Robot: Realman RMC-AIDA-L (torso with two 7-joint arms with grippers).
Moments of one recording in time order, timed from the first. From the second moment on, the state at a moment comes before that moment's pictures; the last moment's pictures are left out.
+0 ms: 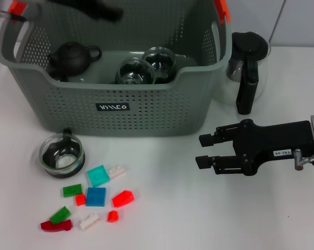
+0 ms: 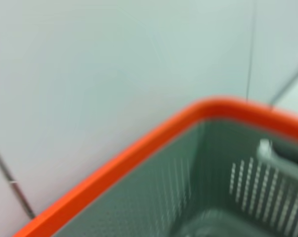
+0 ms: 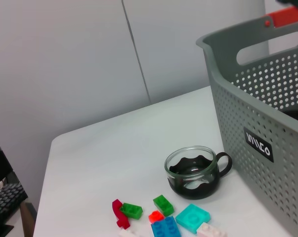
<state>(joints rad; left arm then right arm) -0.85 -2.10 0.79 1.29 2.56 1.37 -2.19 0.59 2.08 -0.93 -0.76 -2.01 -1.61 1.50</state>
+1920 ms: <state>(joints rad) -0.58 -2.16 0.91 1.52 2.85 1.82 -2.57 0.60 2.08 -0.97 -0.75 -2.01 -1.62 1.52</state>
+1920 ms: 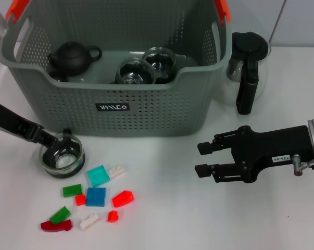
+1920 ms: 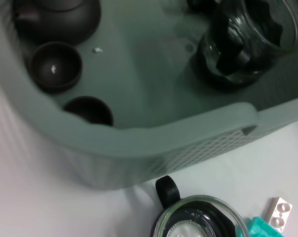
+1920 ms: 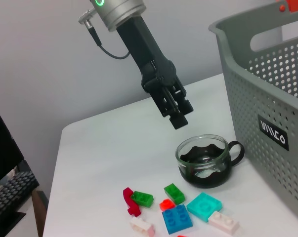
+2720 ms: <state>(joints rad) -0.57 -2.17 0.96 1.49 2.84 1.72 -2.20 0.60 2.08 -0.99 -0.75 -2.01 -1.63 1.54</state>
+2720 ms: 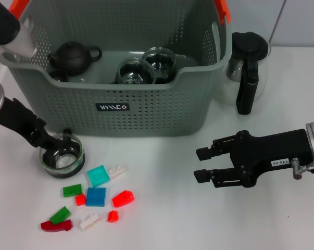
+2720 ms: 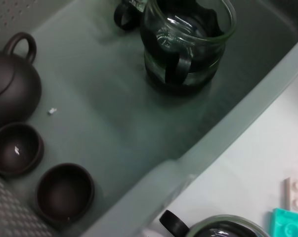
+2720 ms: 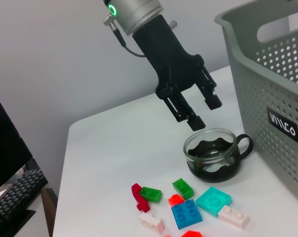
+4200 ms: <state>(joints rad) -0.55 -2.13 1.08 1.33 2.86 1.52 -2.18 0.60 2.07 -0.99 -0.74 -2.03 -1.62 1.56</state>
